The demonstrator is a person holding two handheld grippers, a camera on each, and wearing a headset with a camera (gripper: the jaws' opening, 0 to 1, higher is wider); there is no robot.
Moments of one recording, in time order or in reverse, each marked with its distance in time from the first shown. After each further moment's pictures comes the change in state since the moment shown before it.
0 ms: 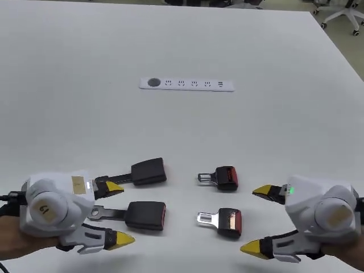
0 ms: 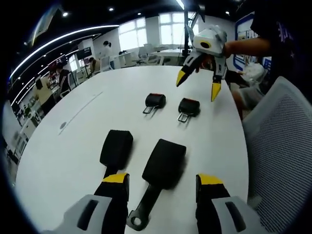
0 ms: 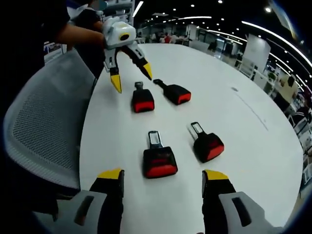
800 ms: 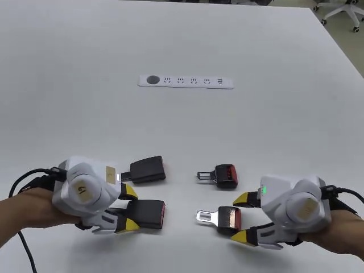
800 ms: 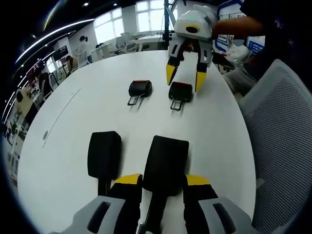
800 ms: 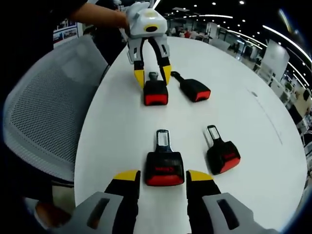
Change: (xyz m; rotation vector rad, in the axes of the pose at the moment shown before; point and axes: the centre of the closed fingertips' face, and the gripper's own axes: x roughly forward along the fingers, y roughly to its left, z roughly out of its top) left arm 0.029 0.001 -0.004 0.119 0.129 -0.127; right arm 0.030 0.007 -0.004 -0.126 0.062 0.110
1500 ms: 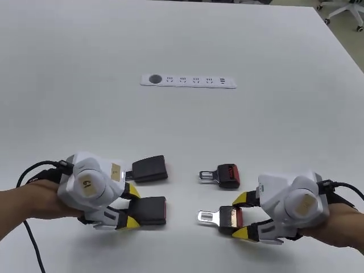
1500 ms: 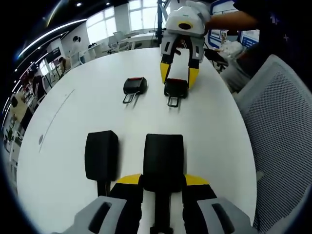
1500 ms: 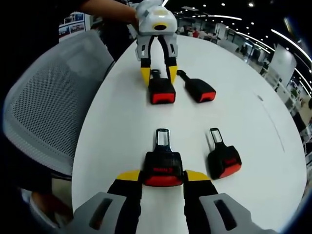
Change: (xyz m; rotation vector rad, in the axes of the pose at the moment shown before) left arm 0.000 -0.001 -0.005 0.049 0.020 -0.048; right arm 0.001 0.000 0.002 -0.057 0.016 0.039
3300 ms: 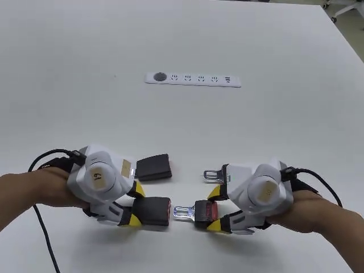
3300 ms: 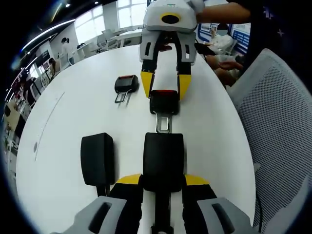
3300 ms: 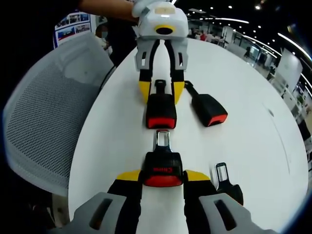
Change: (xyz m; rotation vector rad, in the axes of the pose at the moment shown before) left arm 0.002 0.000 -0.002 0.056 0.042 -0.068; right arm 0.035 -0.004 0.050 -0.038 -0.020 0.053
